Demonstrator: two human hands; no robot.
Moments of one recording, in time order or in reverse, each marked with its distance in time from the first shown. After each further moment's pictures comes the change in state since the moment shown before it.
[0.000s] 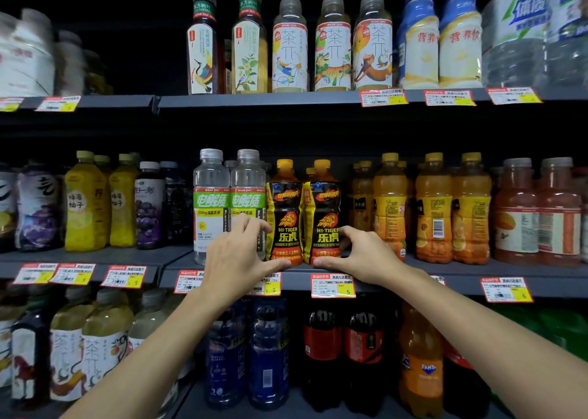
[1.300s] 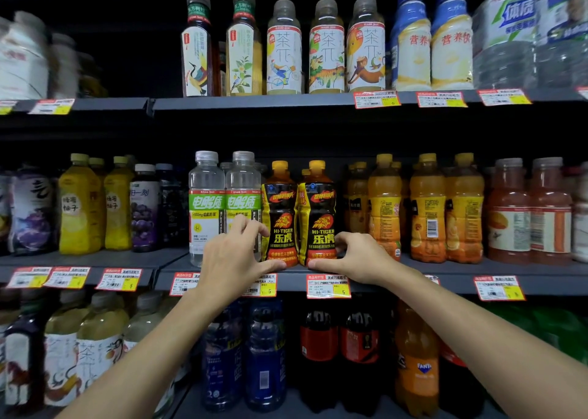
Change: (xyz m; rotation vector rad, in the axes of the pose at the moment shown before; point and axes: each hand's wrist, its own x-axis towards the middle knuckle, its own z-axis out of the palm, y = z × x) left_hand 0.001 -0.003 0.004 0.024 0.055 0.052; right_hand 0.004 0.006 0.004 0.070 -0.068 0.052
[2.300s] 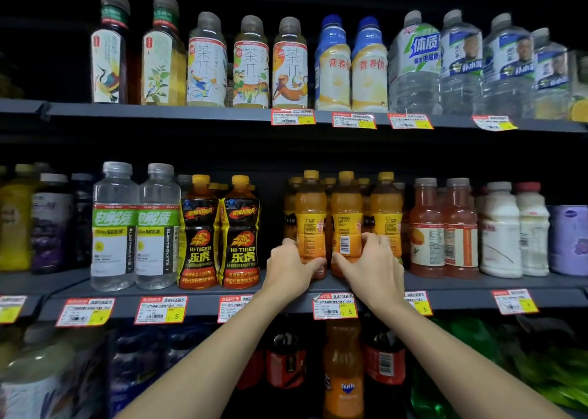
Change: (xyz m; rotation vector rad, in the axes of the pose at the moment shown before) left_hand 0.072 0.199 0.089 -0.636 -0.309 -0.482; right_hand -0.048 0.100 -0.069 -0.240 0.651 0.303
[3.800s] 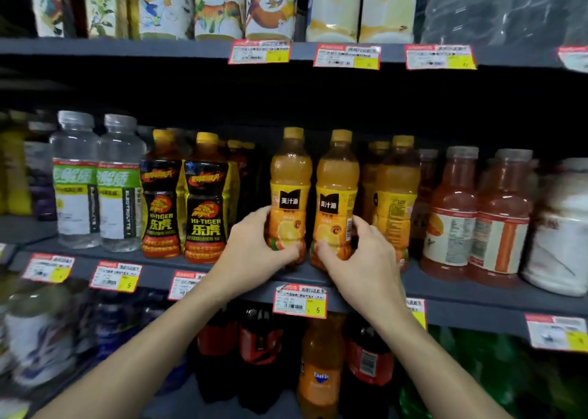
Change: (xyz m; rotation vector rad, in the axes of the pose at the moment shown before) left_hand -0.012 -0.002 -0.009 0.034 0.074 0.168; right_hand 0.007 0.030 -0.001 0.349 -0.232 -0.161
